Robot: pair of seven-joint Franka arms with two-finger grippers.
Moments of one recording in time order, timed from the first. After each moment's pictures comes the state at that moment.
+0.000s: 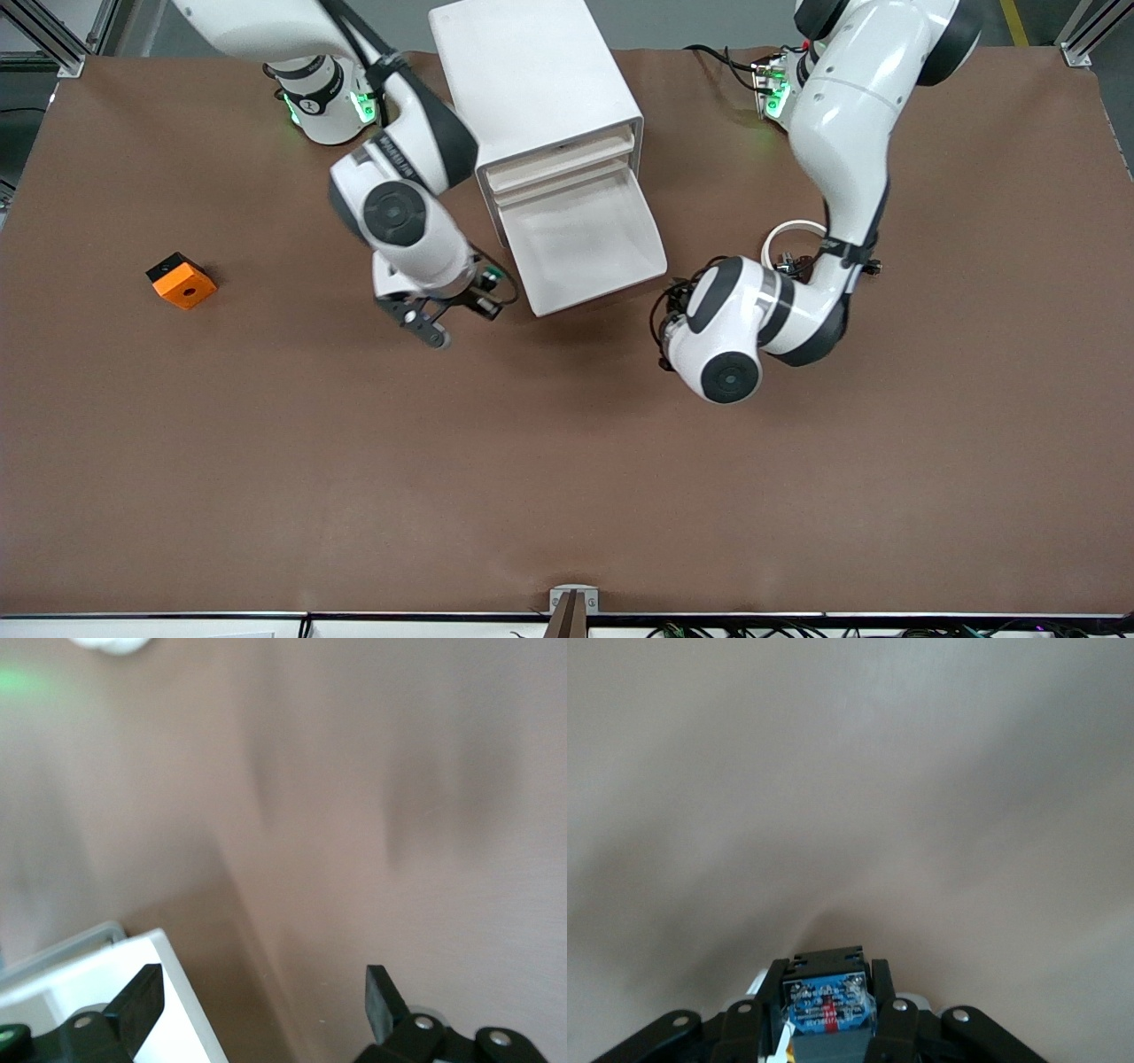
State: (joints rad) left arm -0.39 0.78 -0.10 -1.26 -0.20 1.63 -1.82; right arm 0.31 0.42 0.37 -1.72 -0.05 2.07 1.36
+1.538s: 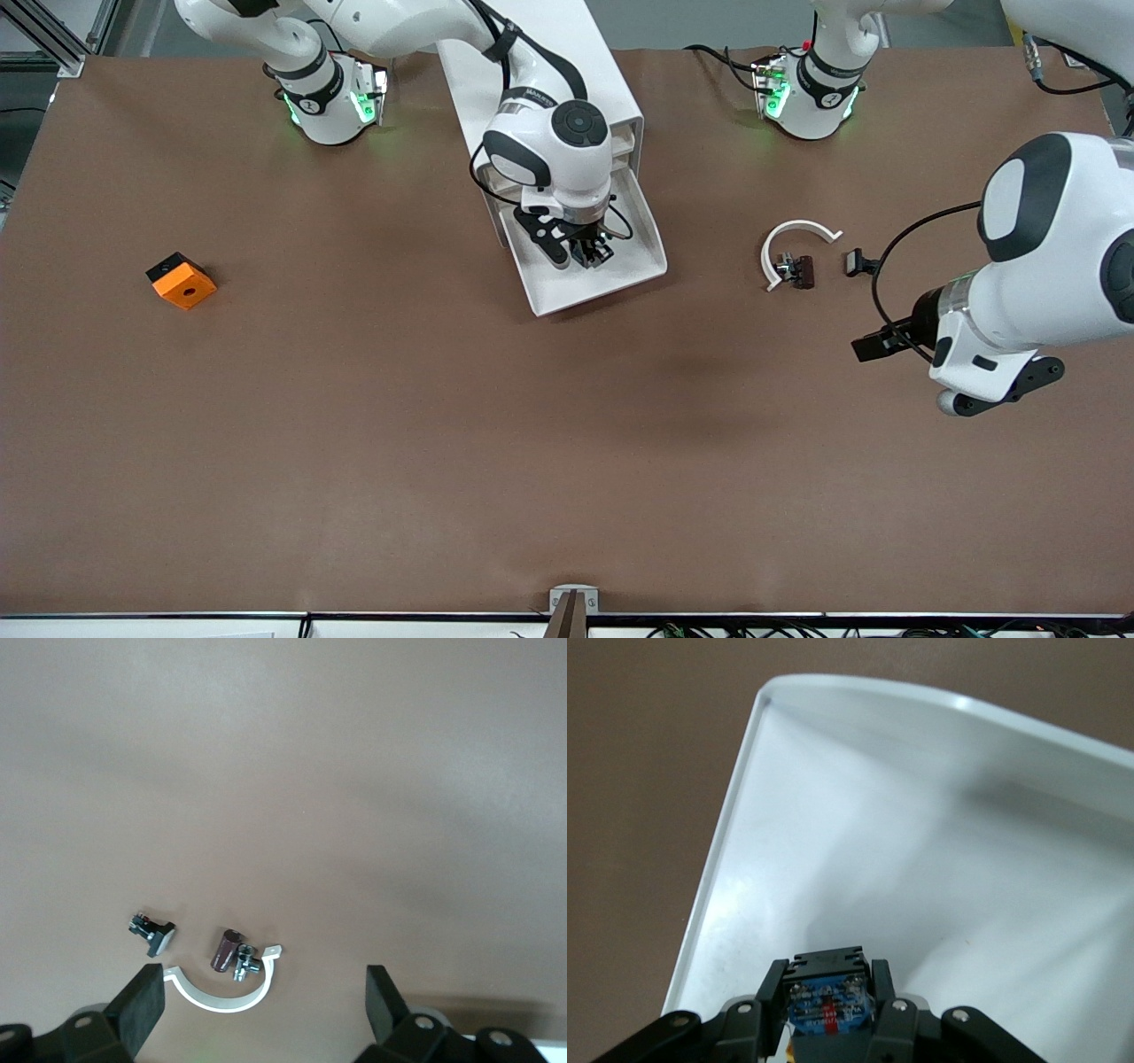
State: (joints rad) left arm -0.08 0.41 -0.09 -1.31 0.01 1.54 -0.50; right arm 0.64 0.60 0.36 -1.67 -0.28 2.24 2.01
